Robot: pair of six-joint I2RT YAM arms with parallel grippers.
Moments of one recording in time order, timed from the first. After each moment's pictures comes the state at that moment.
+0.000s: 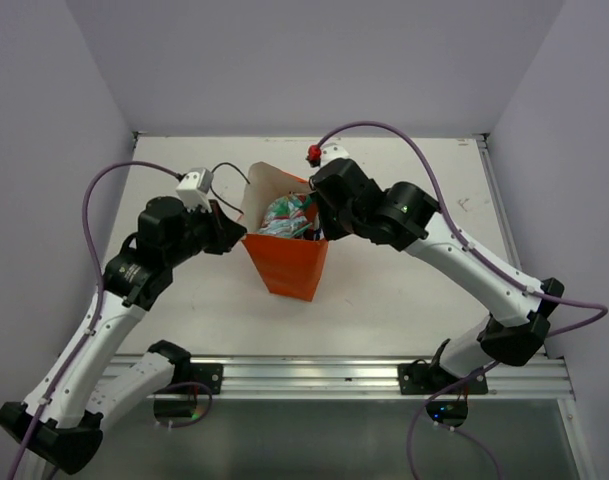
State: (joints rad) left arm -0.39 0.84 0.99 -0.56 0.20 -0.46; right arm 0.98 1.54 1.83 -1.09 0.38 0.41
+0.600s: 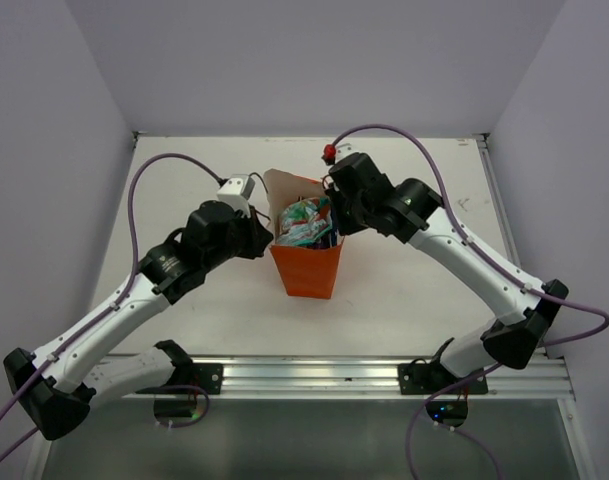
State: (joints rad) left arm -0.69 0.99 0.99 -0.47 -0.08 -0.52; right arm 0.82 1.48 1.66 -1.03 0.29 0.35
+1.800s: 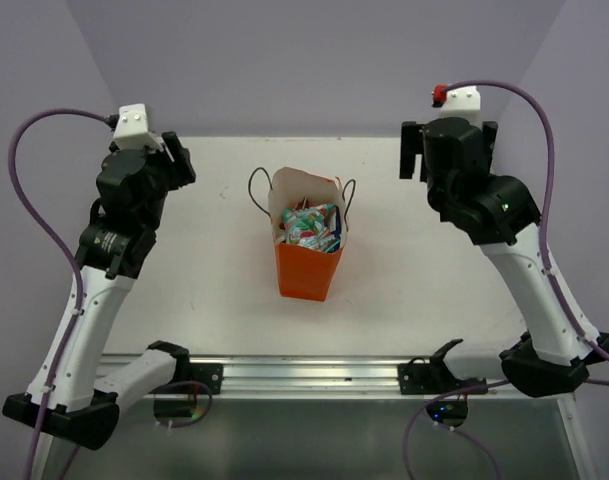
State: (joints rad) left arm -0.37 1.03 1.37 -0.44 -0.34 -0.20; right arm 0.68 1.33 1.88 -0.97 0.82 0.16
